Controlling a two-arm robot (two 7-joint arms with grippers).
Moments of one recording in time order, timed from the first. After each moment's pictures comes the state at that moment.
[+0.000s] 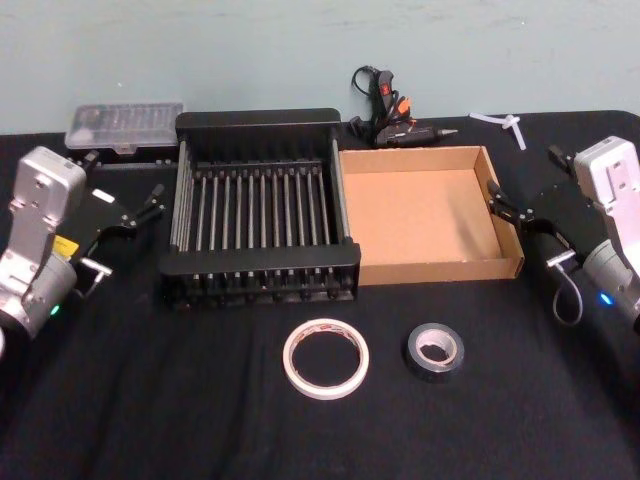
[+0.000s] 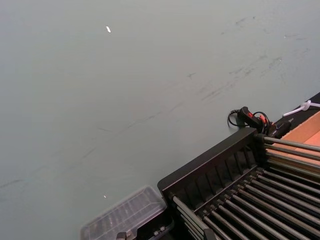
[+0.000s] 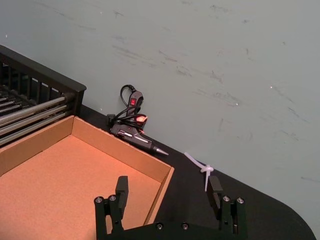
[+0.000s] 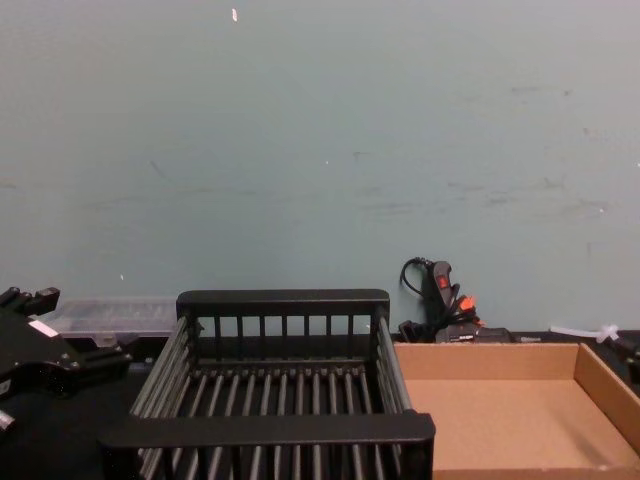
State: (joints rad) left arm -0.20 0.60 0.45 -1.41 -0.25 -0.12 0.03; right arm 0.20 0.60 -0.45 -1.41 0.25 -0.12 -0.03
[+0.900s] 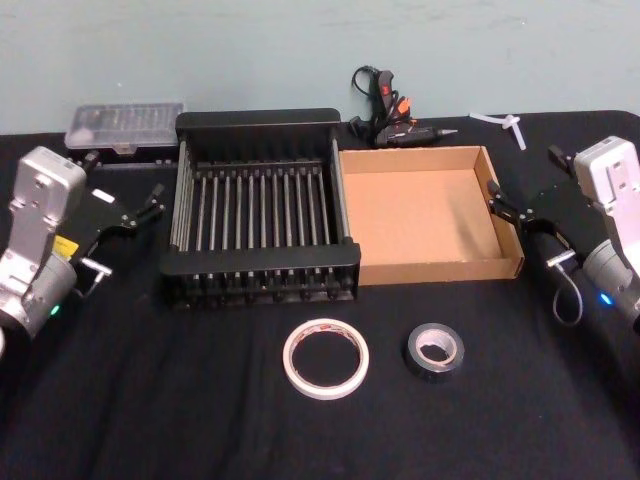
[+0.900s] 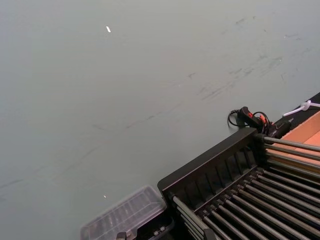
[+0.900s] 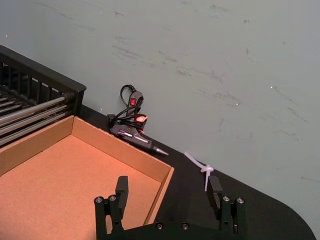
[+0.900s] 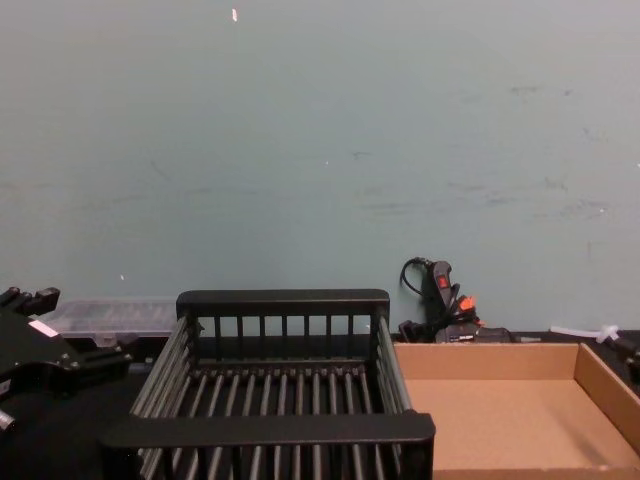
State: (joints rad) left arm -0.20 0.60 0.45 -1.41 -0.25 -0.12 0.03; right arm 0.20 0.60 -0.45 -1.41 0.25 -0.12 -0.03
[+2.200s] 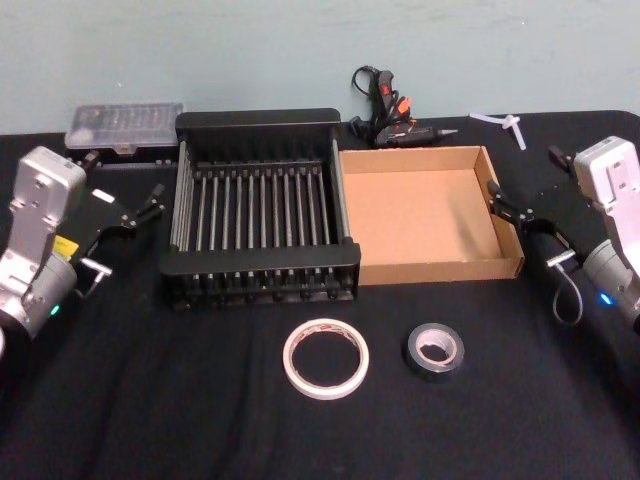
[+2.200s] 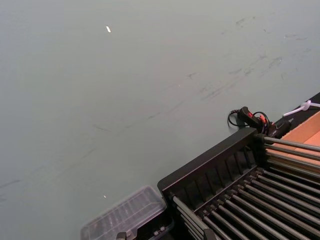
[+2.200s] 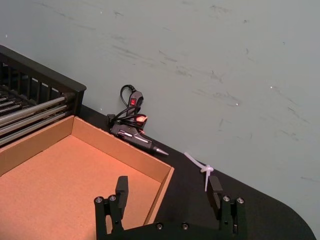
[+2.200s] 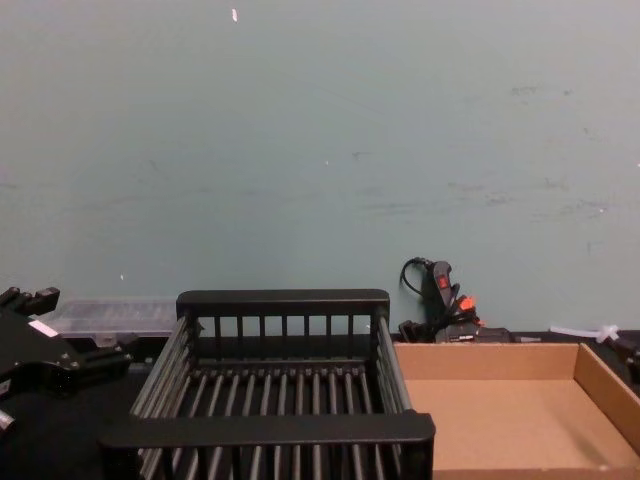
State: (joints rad) left arm -0.20 0.60 0.45 -1.41 -0.25 -0.12 0.03; right arm 0.20 0.60 -0.45 -1.41 0.25 -0.12 -0.03
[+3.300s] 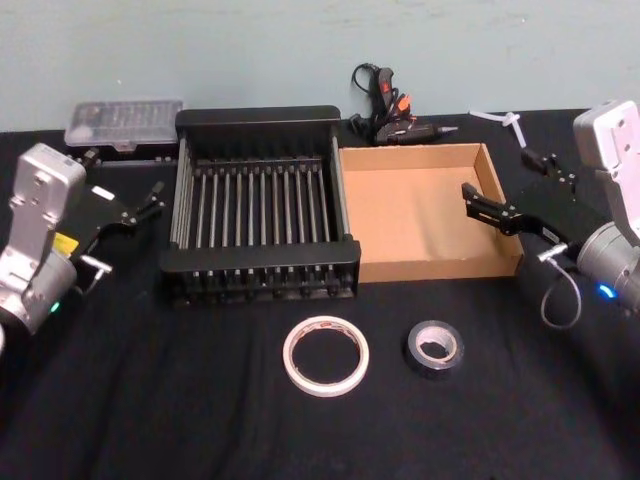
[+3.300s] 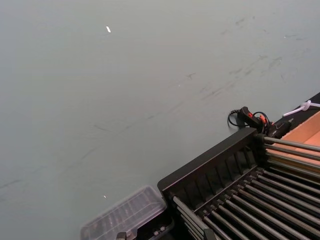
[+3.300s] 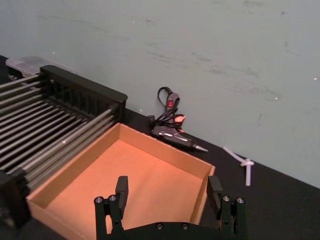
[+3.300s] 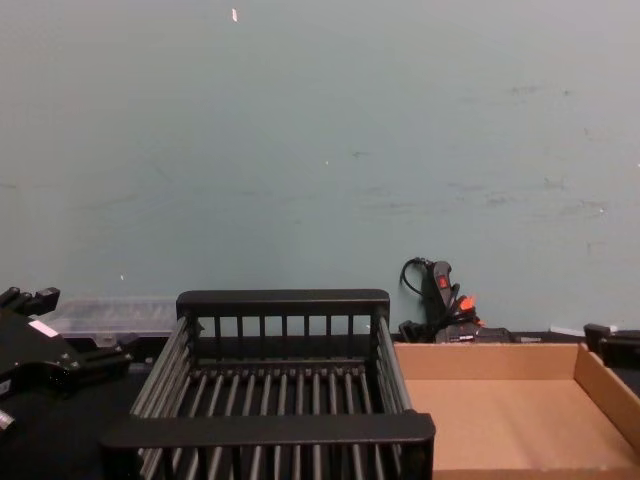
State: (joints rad) left arm -0.20 0.60 0.45 -1.41 -0.25 -0.12 0.03; right arm 0.11 0.61 -0.34 -1.67 0.37 0.18 0.10
